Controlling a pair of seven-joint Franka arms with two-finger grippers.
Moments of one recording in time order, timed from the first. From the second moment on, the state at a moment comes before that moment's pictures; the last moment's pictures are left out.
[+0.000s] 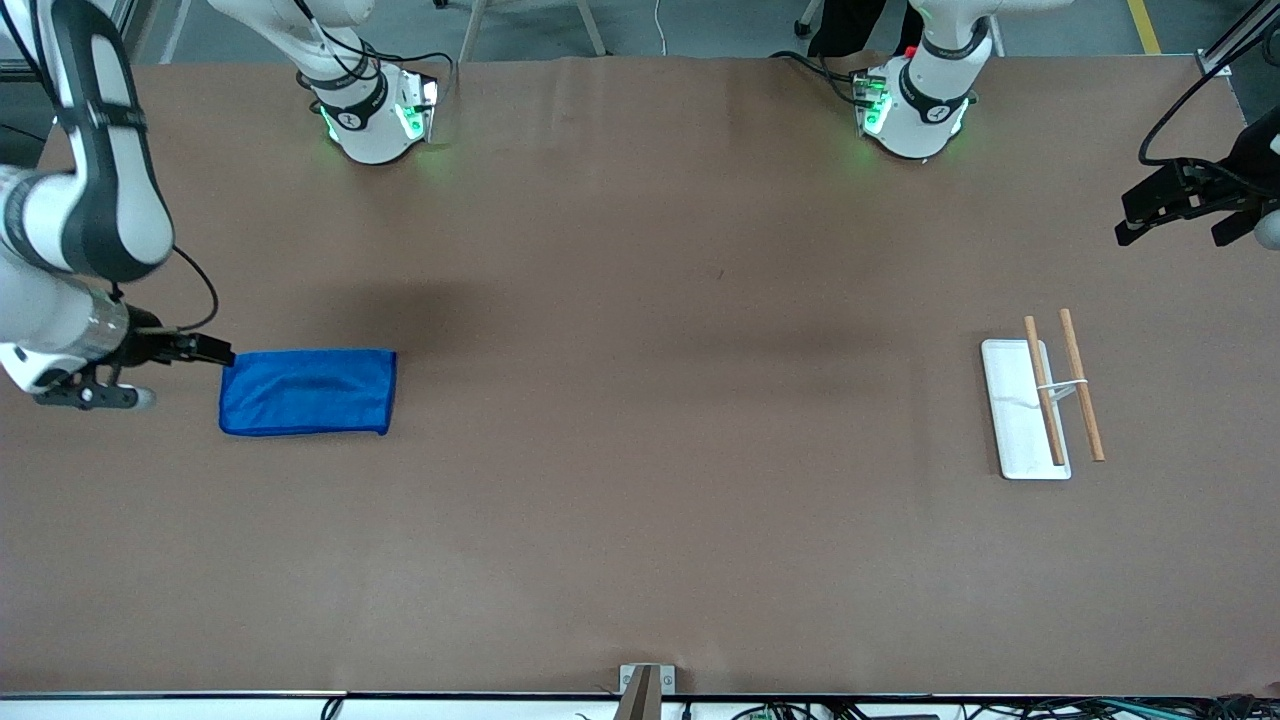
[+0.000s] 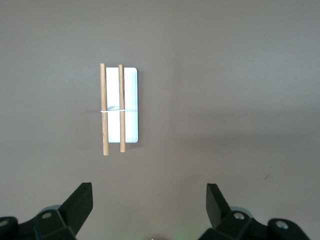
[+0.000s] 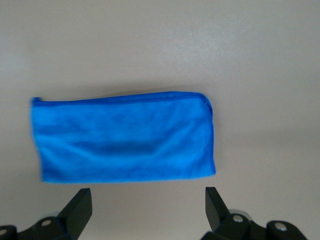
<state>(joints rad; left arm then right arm) -0.03 -0.02 -0.01 -1.50 -0.01 1.48 -0.02 -0.15 0.27 -0.06 -1.99 0.01 2.14 -0.22</state>
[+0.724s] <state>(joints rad) -0.03 -0.02 -0.01 -1.50 -0.02 1.48 -0.01 -0.22 0.50 -0.06 -2.05 0.01 2.48 -0.41</state>
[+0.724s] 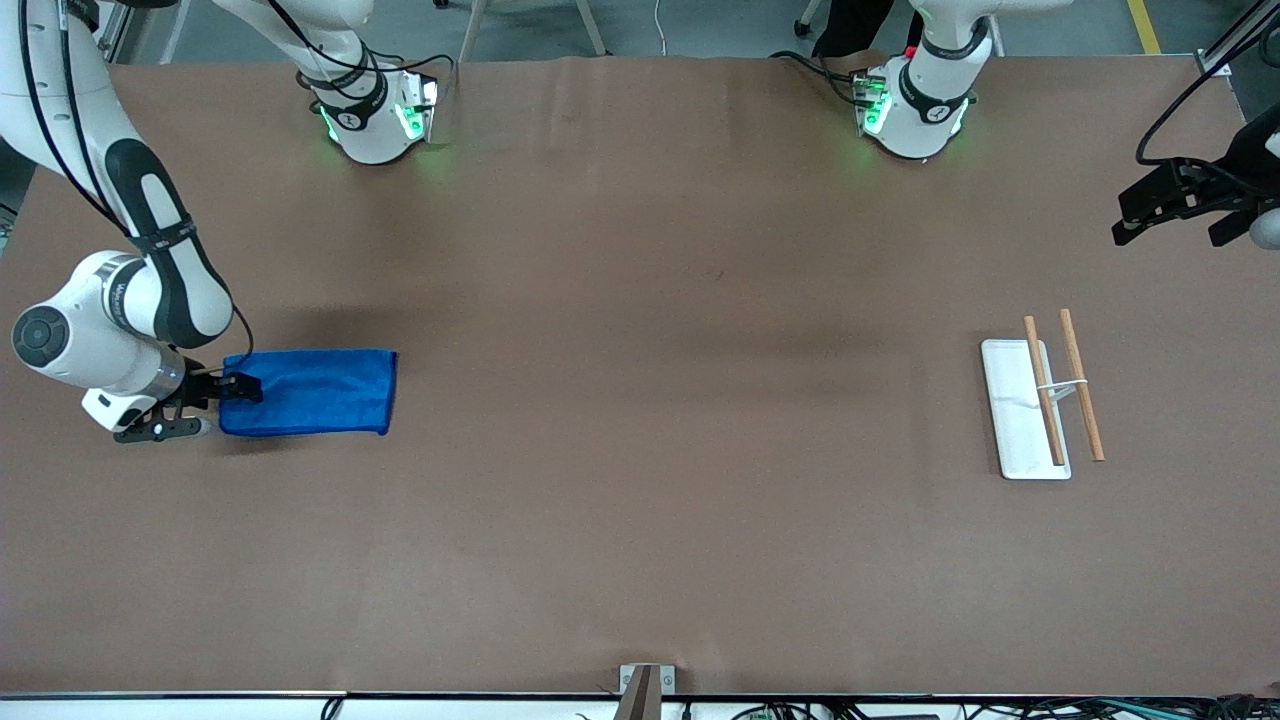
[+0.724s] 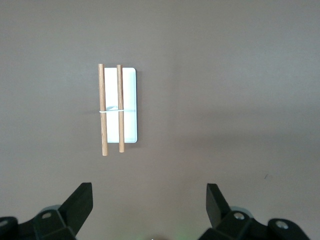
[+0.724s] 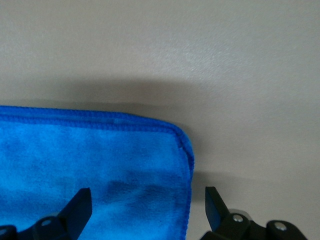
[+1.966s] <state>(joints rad) -0.01 -0.02 -0.01 -1.50 -0.03 1.48 0.00 -0.20 0.50 -0.05 -2.10 0.04 2.53 -0.39</state>
